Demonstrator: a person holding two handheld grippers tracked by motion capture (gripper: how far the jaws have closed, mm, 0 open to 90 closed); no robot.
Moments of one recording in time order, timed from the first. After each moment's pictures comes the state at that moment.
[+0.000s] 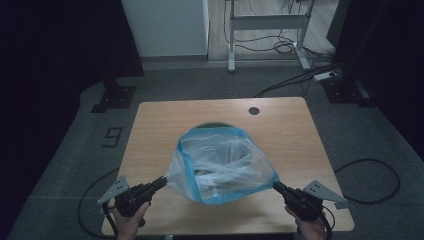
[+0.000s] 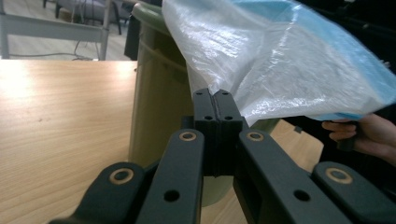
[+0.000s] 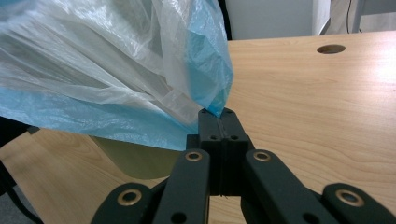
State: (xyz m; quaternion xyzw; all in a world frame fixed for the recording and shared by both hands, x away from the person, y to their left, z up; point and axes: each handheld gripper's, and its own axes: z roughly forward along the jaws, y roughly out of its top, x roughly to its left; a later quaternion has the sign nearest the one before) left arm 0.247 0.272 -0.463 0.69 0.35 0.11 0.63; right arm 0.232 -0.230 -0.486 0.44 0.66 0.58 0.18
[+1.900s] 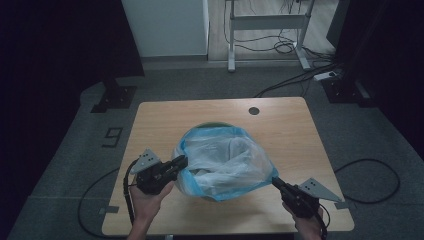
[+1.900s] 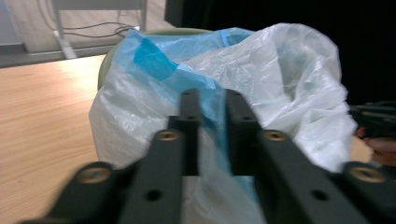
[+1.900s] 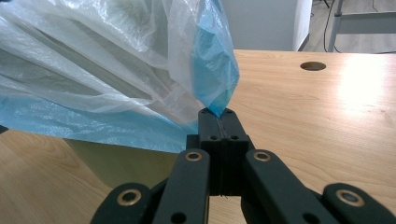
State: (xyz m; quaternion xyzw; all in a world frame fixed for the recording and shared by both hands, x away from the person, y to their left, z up) left arm 0.263 0.198 -0.377 0.73 0.39 0.14 0.54; right arm 0.235 -0.221 -0.476 0.43 0.67 0.56 0.23
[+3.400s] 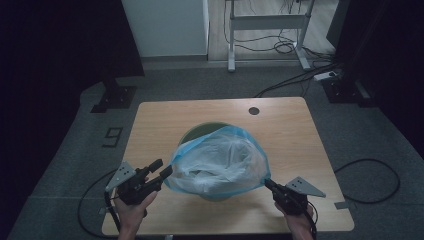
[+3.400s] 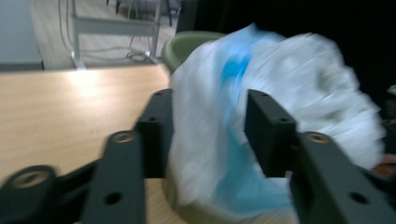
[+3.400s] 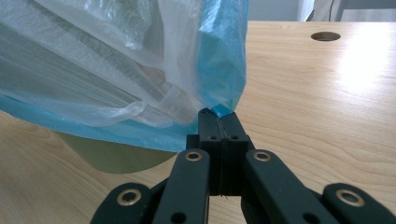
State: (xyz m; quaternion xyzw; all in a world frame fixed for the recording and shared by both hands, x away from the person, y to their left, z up) left arm 0.249 0.241 -0.398 0.69 0.39 0.18 0.58; right arm 0.251 -0.205 -0.502 0.44 0.69 0.53 0.22
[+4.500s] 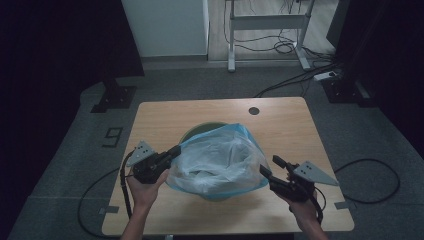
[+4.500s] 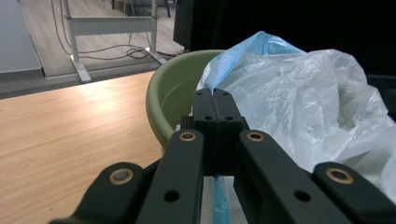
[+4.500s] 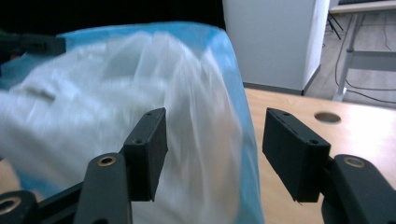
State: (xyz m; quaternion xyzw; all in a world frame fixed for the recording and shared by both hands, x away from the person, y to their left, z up) left arm 0.294 0.210 -0.385 0.72 0.38 0.19 0.55; right arm 0.264 -0.199 -0.427 0.38 0.66 0.60 0.25
